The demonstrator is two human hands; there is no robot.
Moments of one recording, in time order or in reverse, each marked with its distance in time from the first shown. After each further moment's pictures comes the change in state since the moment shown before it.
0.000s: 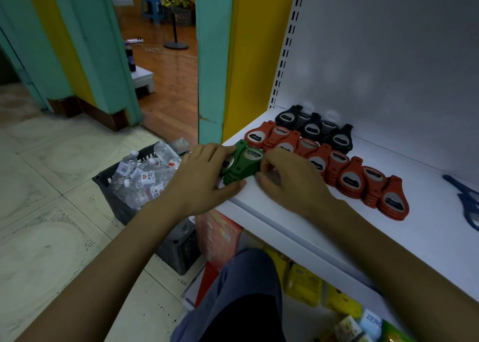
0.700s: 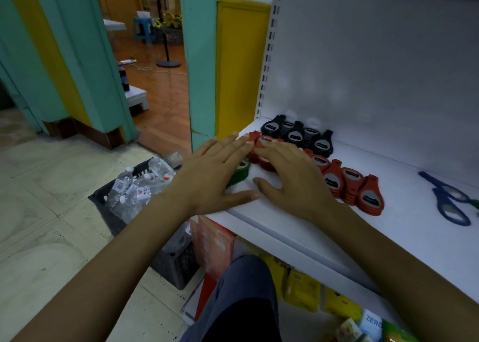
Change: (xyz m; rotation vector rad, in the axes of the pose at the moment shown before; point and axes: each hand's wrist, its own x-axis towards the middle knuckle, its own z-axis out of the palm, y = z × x) left_hand 0.021 0.035 -0.025 0.196 -0.069 0.252; right_hand -0.015 -0.001 -0.033 -0.119 0.034 0.023
